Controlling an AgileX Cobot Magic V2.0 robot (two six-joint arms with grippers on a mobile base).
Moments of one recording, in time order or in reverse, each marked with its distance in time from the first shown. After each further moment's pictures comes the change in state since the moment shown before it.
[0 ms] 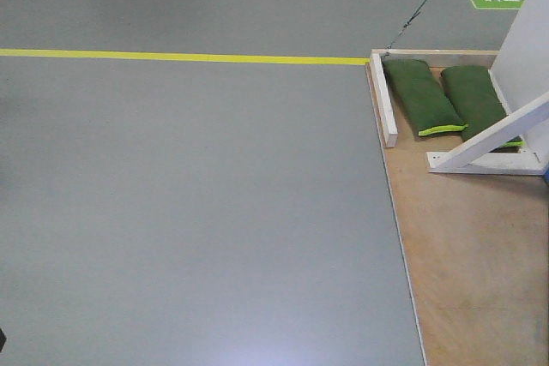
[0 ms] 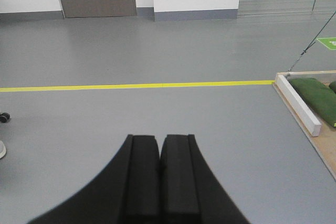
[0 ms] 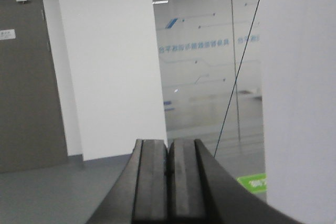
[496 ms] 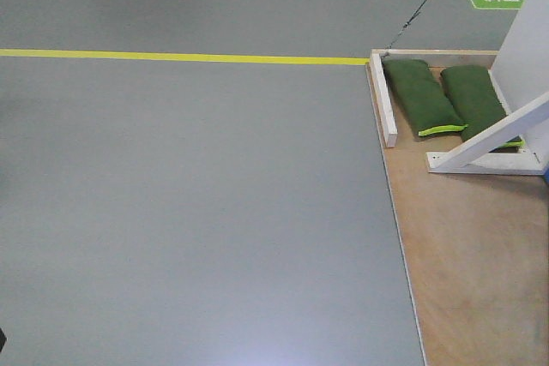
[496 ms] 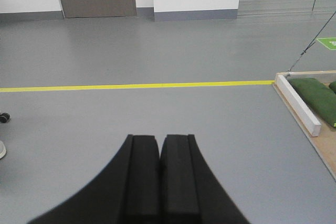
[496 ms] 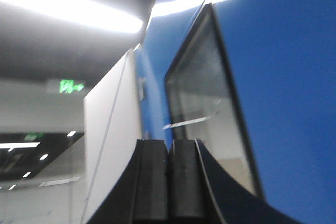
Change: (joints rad) left arm 0.000 0.000 0.000 0.000 0.000 0.000; right arm -0.687 0.005 -0.337 0.162 -0.203 -0.001
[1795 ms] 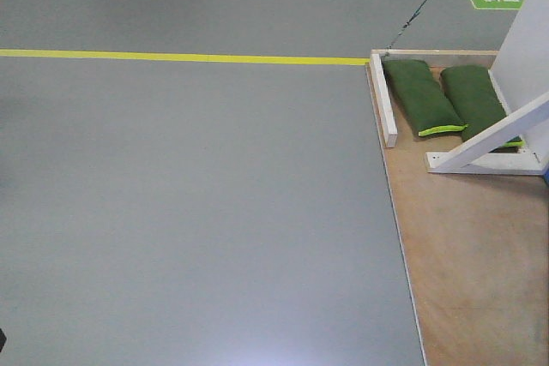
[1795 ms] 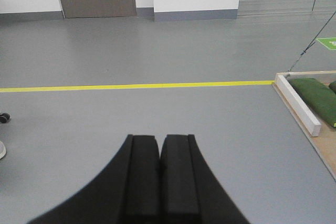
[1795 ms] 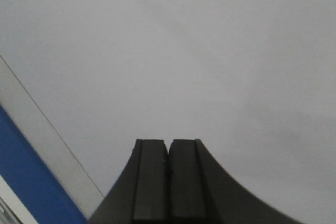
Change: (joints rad) left arm 0.000 0.000 0.000 0.000 0.000 0.000; right arm -0.975 0.700 -0.027 0.276 -0.115 0.000
